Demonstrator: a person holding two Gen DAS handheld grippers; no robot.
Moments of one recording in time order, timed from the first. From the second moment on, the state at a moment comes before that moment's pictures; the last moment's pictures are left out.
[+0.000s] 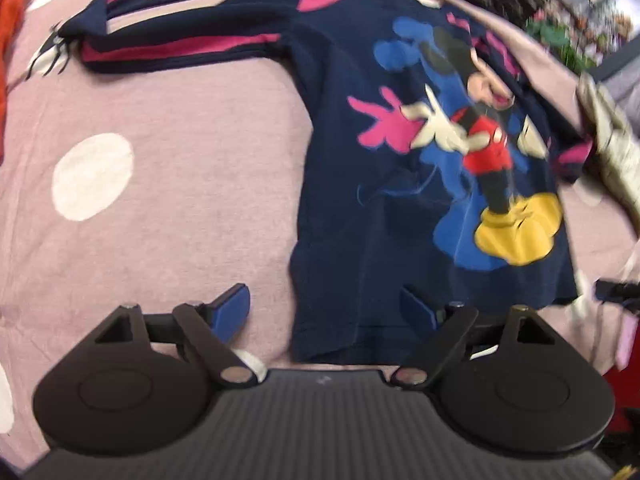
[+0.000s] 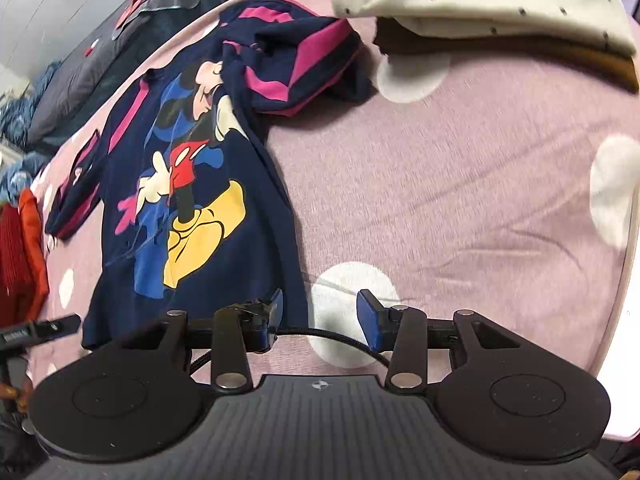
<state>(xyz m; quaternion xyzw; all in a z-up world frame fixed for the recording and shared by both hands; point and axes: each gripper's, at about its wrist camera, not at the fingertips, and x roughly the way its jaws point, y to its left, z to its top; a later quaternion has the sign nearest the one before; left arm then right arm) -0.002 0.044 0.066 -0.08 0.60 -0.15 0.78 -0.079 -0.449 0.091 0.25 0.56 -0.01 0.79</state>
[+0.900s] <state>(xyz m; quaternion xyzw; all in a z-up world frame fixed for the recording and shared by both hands) 0.032 0.152 0.088 -0.11 0.55 -0.01 0.83 -0.029 -0.358 0.039 0.27 0.59 0.13 0.75</state>
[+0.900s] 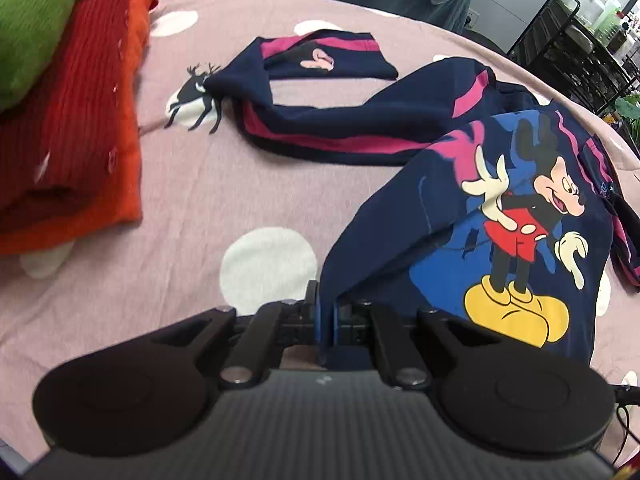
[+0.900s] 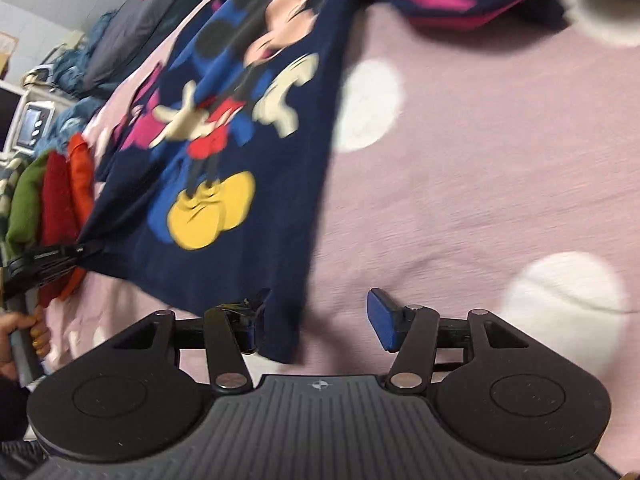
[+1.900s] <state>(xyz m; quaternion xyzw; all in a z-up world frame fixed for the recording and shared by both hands) -0.026 0.099 0.055 -0.03 0.65 -0.10 0.75 -0.025 -0.352 0.074 0.16 0.67 0.09 0.72</state>
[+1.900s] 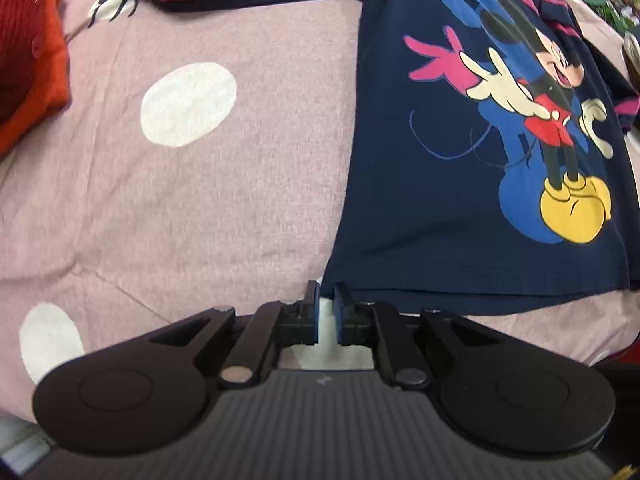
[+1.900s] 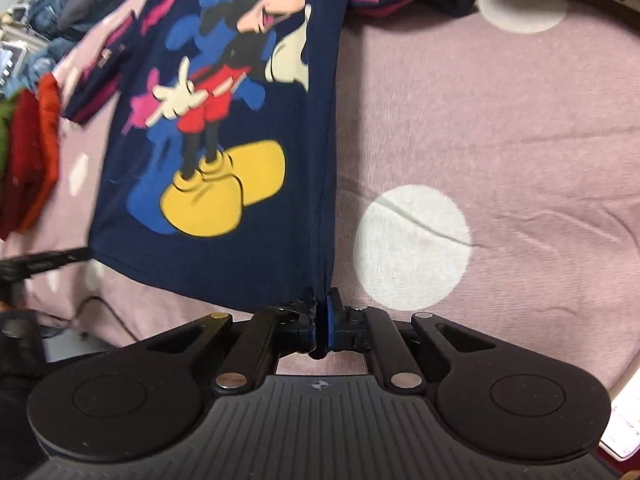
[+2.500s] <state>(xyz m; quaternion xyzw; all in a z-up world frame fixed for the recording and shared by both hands) 0.001 0.116 0.117 -0.04 0.59 -0.03 0.81 -0.009 -0.425 0.171 0.11 0.57 0.02 0.81</state>
